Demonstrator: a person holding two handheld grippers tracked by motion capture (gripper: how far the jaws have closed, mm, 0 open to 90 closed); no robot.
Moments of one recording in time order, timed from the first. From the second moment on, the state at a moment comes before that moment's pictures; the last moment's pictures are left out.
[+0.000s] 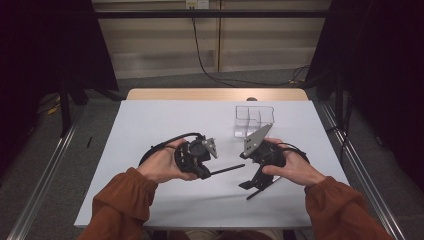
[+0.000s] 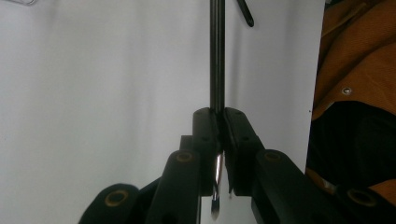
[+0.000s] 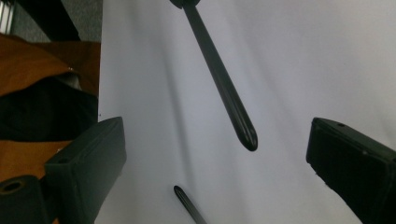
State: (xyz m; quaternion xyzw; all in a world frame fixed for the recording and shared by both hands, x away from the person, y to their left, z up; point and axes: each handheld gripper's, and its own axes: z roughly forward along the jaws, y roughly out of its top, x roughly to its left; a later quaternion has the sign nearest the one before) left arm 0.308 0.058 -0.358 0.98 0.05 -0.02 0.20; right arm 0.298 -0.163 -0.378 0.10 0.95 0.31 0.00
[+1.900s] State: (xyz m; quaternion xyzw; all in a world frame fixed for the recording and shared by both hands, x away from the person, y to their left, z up) left arm 0.304 0.047 -0.376 0.98 0.03 -0.04 0.17; right arm 0.313 -0.130 -0.387 0.02 0.98 0.17 -0.05
